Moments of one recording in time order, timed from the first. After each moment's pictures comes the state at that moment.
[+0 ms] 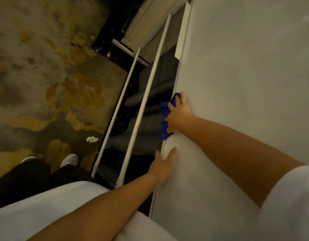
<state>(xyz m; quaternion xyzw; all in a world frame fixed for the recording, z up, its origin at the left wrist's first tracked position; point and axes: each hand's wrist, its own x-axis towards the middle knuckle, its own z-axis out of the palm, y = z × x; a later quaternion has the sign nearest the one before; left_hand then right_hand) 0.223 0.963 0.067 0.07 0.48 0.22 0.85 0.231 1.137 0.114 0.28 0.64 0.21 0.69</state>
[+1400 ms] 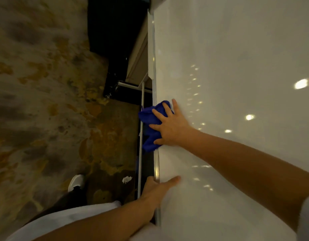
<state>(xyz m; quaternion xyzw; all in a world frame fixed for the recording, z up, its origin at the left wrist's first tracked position) 0.015 1.059 0.078 0.07 0.53 0.17 0.83 0.088 1.240 0.140 0.36 0.81 0.11 0.46</state>
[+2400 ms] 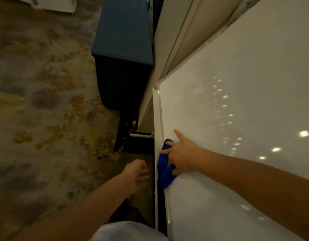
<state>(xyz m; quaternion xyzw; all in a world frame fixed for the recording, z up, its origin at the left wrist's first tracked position) -0.055 1.477 0.061 0.02 0.61 0.23 0.75 0.103 1.544 0.148 0.25 0.83 0.02 0.50</state>
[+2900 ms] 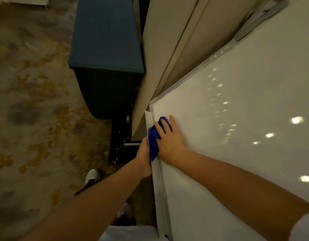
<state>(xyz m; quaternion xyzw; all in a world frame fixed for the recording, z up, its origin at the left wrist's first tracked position) -0.024 1.682 0.065 -0.02 0.50 0.32 0.80 0.068 1.711 0.112 0.46 0.77 0.11 0.43</state>
